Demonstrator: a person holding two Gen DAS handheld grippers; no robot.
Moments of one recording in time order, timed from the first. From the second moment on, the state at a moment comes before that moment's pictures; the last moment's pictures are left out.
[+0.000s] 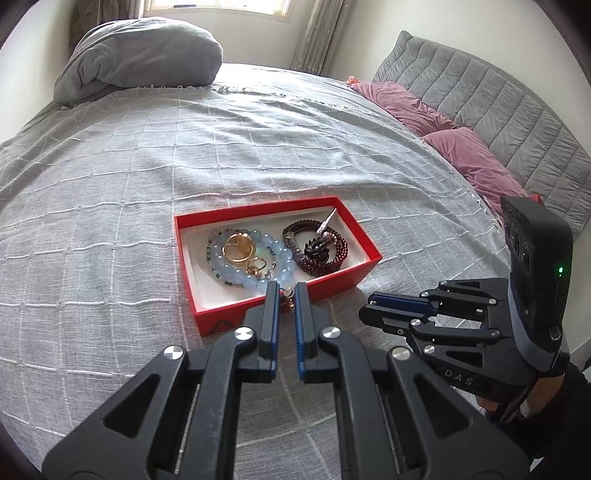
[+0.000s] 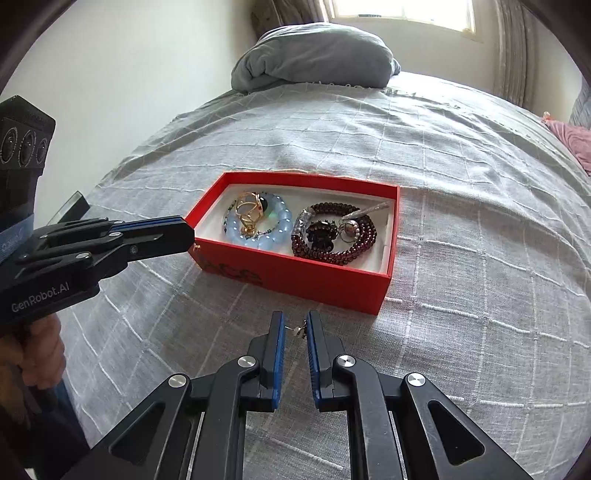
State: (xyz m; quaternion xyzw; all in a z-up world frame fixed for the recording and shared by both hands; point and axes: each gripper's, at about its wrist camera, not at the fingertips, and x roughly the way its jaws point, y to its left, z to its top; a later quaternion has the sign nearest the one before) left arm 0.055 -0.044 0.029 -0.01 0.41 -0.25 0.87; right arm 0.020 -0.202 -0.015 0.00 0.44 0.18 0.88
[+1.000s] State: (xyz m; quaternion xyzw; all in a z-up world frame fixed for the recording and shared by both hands) left arm 0.109 -0.069 0.017 -0.09 0.46 -0.22 0.86; right arm 0.087 -0.244 -0.001 0.19 0.46 0.13 0.86
